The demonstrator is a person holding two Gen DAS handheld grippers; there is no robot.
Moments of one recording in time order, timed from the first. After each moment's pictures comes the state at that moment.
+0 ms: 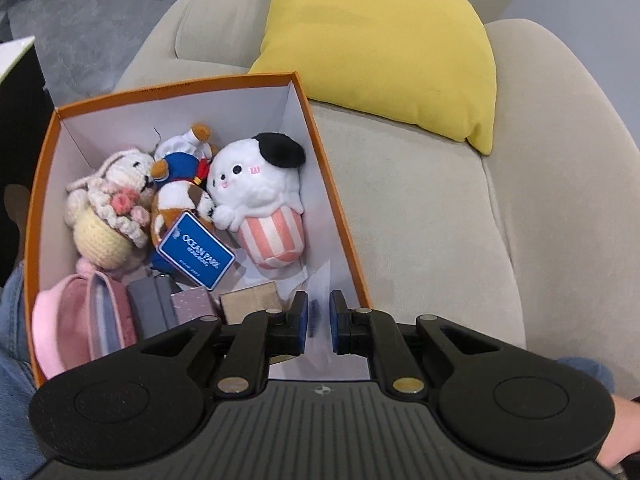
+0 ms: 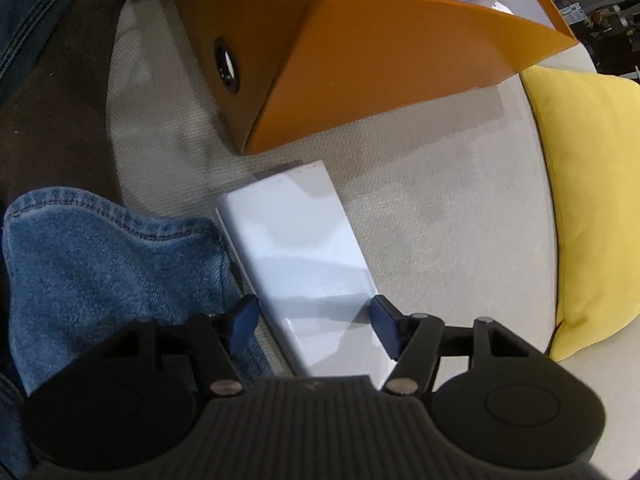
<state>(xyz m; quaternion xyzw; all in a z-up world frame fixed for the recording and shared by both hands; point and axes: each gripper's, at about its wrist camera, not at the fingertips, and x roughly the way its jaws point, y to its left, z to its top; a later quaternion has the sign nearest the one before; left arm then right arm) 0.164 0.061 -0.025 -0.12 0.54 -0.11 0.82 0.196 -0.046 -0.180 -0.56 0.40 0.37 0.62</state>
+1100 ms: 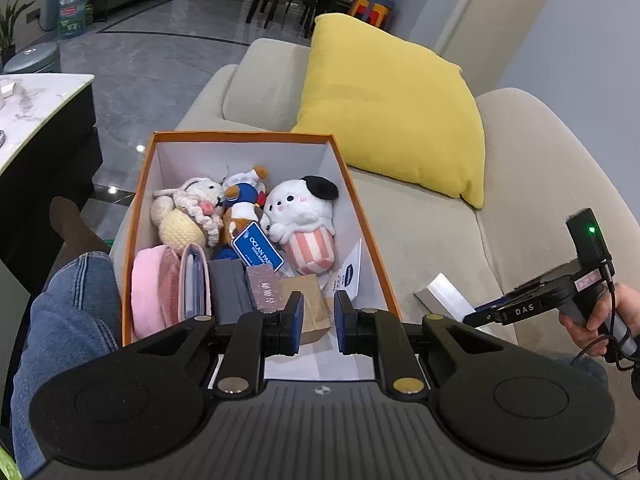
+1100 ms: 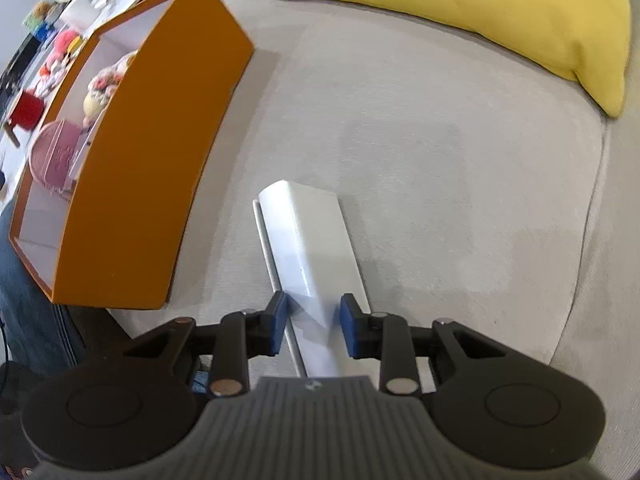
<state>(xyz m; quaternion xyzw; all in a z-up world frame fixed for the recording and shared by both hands) 0.070 0.101 0.015 -0.14 0.44 -0.07 0.89 0.354 -0.169 -0.109 -0.10 0.61 0.31 0.72</state>
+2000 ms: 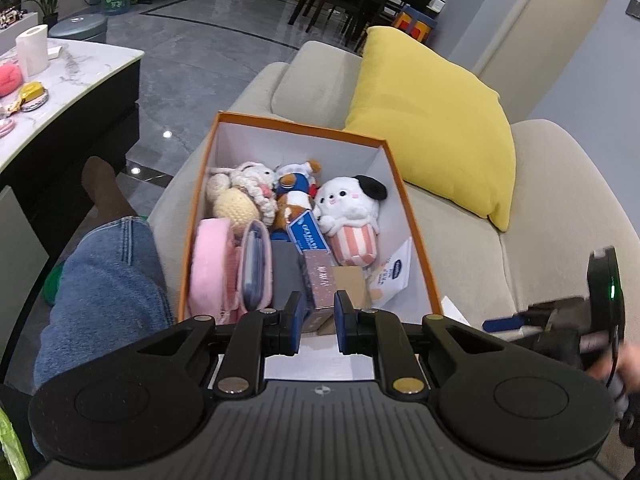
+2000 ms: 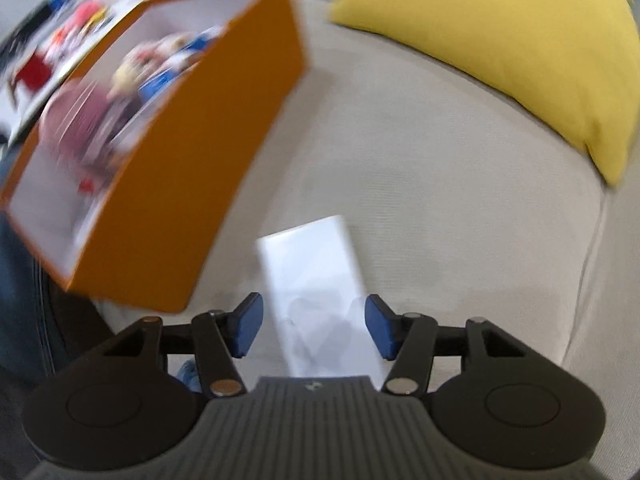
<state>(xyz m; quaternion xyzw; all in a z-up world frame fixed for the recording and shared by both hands) 0.043 0.140 0.006 -0.18 0.43 -0.02 0.88 0.294 -0.078 -0.122 -0.20 0.53 0.32 0.76</state>
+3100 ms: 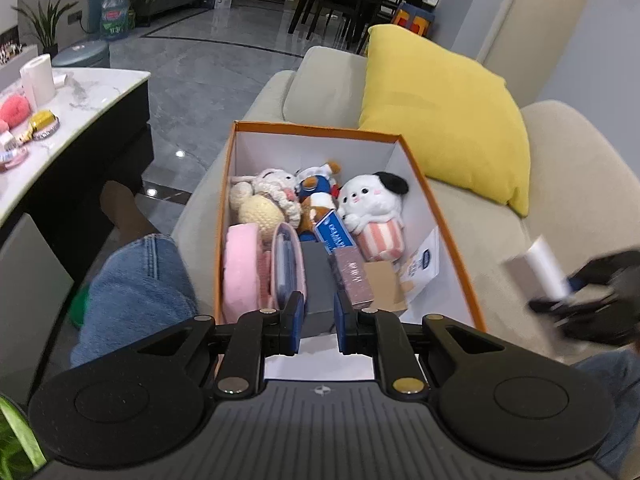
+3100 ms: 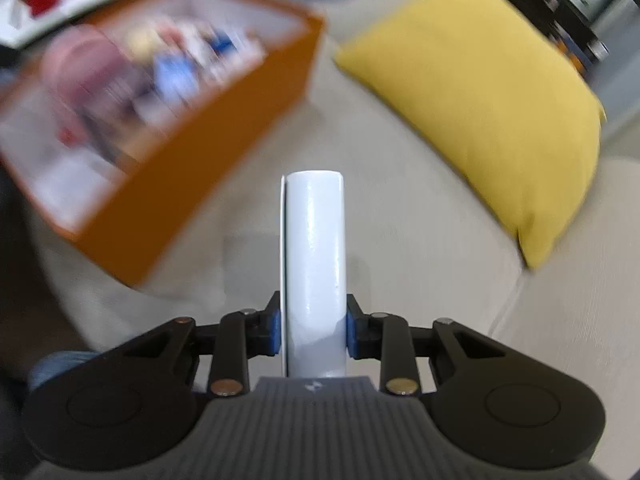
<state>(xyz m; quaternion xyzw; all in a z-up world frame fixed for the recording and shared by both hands) 0.039 0.143 0.001 -0.12 0.43 0.00 0.90 0.276 -0.077 -0.085 -0.33 0.43 0.30 0.79</state>
